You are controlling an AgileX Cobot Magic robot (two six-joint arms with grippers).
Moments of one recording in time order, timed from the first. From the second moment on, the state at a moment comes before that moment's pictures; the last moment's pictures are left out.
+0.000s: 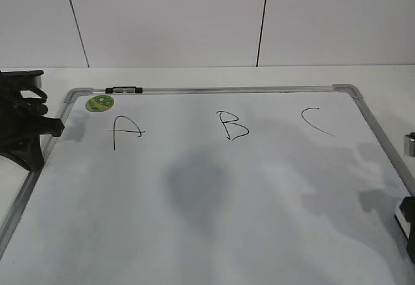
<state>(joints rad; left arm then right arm) -0.10 1.94 -1.21 -0.11 0.84 -0.02 0.03 1.51 -0.75 0.05 0.99 0.03</state>
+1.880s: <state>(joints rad) -0.10 1.94 -1.22 -0.13 0.86 -0.02 0.29 2.38 -2.12 0.02 1.23 0.08</state>
